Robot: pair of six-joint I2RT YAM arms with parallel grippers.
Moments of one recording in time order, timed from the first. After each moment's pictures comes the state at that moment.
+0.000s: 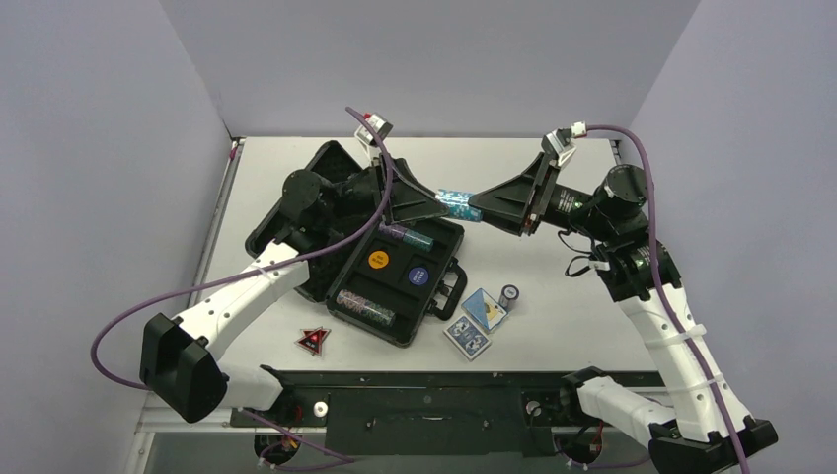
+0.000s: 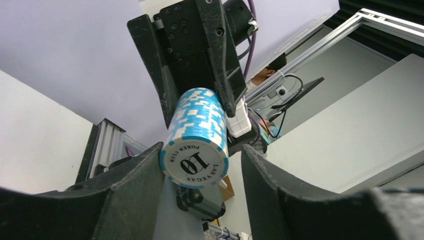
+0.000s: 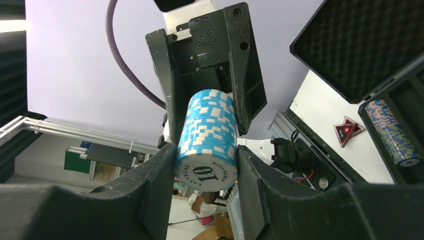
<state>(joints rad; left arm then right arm) -0.62 1.34 1.15 0.73 0.87 -1.41 0.36 1.00 1.25 -0.21 -0.83 1.25</state>
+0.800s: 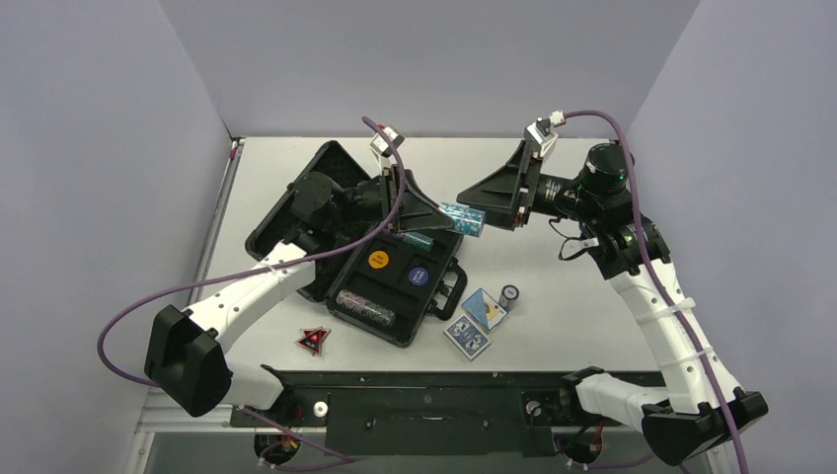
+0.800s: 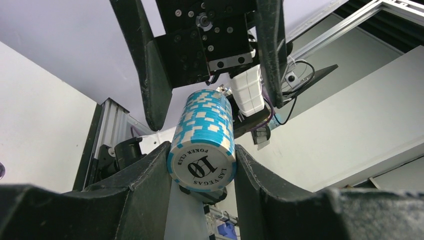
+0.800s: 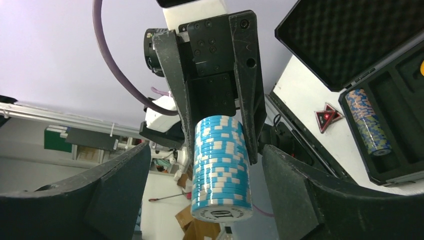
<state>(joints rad) -0.63 1.37 1.11 0.72 0.93 -1.38 0.36 1.11 1.33 -0.30 -0.91 1.11</state>
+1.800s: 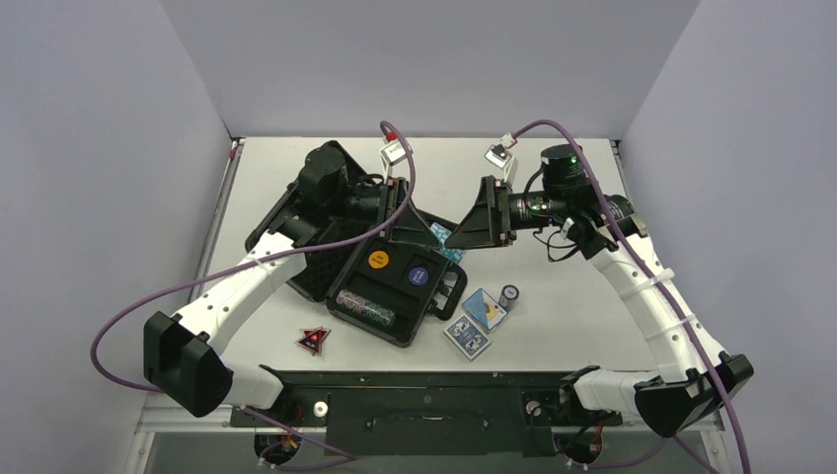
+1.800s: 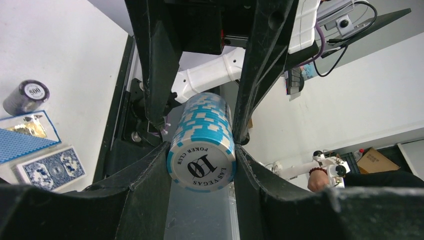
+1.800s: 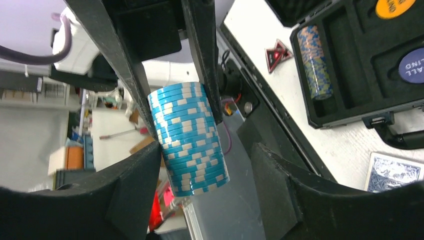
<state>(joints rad) -0.56 1.37 1.23 0.11 1.16 -0.95 0.42 1.24 1.44 -0.75 -0.96 0.59</state>
